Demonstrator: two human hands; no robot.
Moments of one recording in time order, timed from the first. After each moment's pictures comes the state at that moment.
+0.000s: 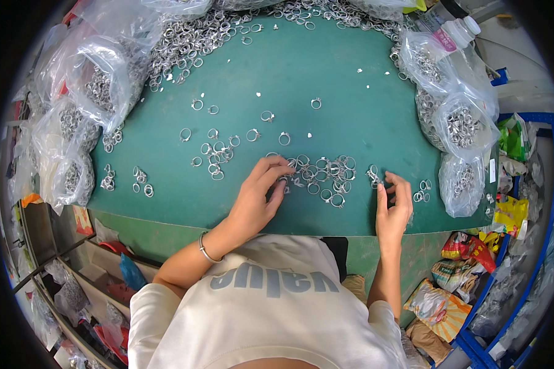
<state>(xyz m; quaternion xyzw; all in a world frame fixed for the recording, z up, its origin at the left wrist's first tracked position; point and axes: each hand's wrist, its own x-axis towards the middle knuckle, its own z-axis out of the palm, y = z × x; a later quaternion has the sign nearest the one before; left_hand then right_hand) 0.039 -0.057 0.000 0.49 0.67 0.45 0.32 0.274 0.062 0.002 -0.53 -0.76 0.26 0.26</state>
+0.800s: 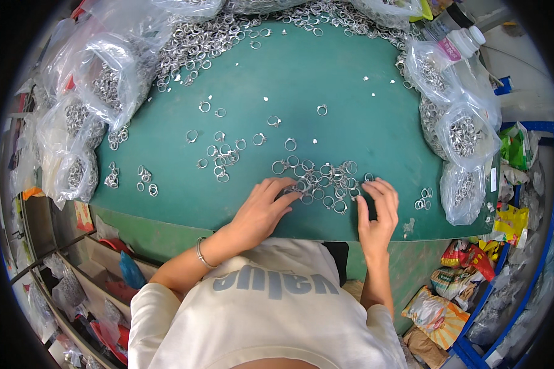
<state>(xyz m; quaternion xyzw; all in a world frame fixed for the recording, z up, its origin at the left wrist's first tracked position) 0.036 -0.074 -0.005 0.66 0.65 0.31 0.23 0.257 0.049 -0.004 -0.39 -0.85 0.25 0.27</state>
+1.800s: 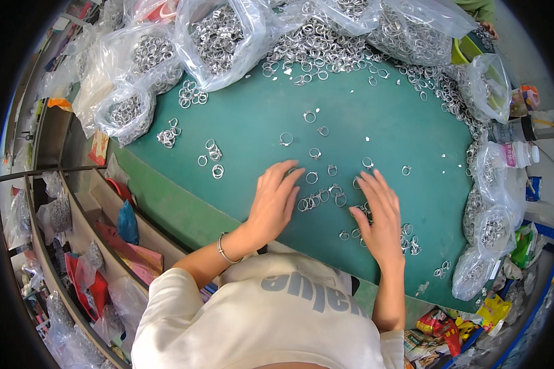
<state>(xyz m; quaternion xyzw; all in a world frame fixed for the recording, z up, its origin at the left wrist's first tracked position) -0.024 -0.114 -0.007 0.43 0.81 0.39 0.06 0.118 0.059 0.025 -0.17 -0.93 0.29 0.14</state>
